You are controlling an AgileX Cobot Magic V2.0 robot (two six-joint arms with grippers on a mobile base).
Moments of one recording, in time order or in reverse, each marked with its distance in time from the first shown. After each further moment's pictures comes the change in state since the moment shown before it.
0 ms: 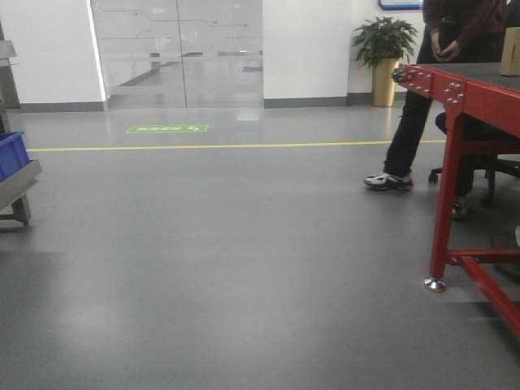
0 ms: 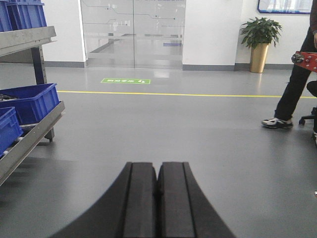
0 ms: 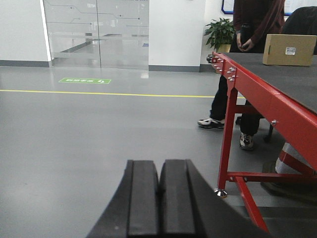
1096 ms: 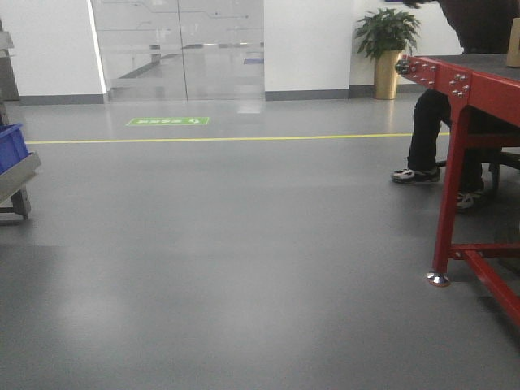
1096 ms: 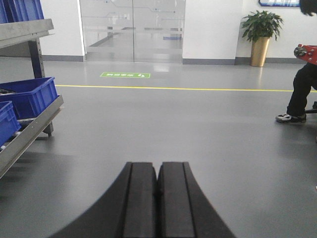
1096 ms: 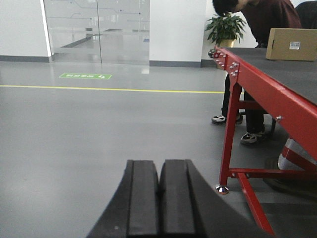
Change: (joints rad) left arm -0.003 0.000 0.000 0.000 0.001 0.000; right arm 0.000 0.000 0.000 0.000 0.000 0.000
